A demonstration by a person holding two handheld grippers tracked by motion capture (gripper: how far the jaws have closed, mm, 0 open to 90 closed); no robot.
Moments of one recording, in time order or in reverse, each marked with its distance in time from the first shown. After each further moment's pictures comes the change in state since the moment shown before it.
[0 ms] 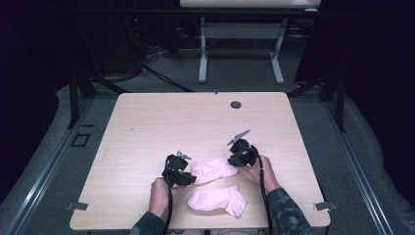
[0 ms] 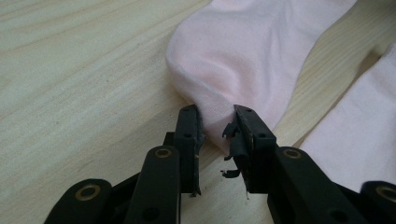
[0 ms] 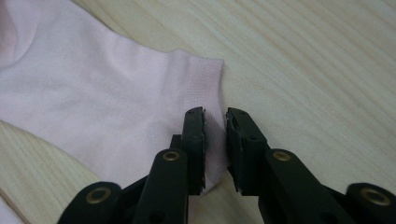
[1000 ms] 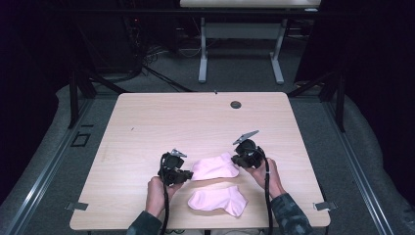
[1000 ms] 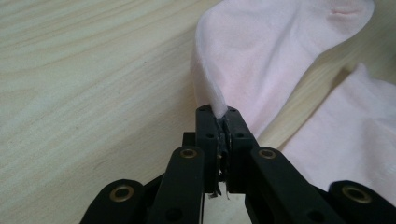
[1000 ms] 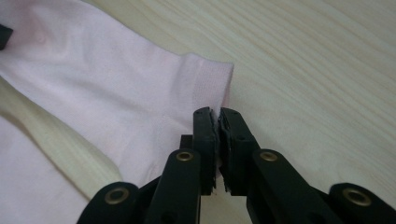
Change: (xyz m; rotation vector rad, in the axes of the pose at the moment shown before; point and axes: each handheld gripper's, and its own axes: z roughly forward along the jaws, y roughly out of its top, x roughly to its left) left arm 0.001 0.000 -0.021 -0.072 -0.036 0.001; right arm 0.011 -0.008 -0.037 -0.074 -0.012 0.052
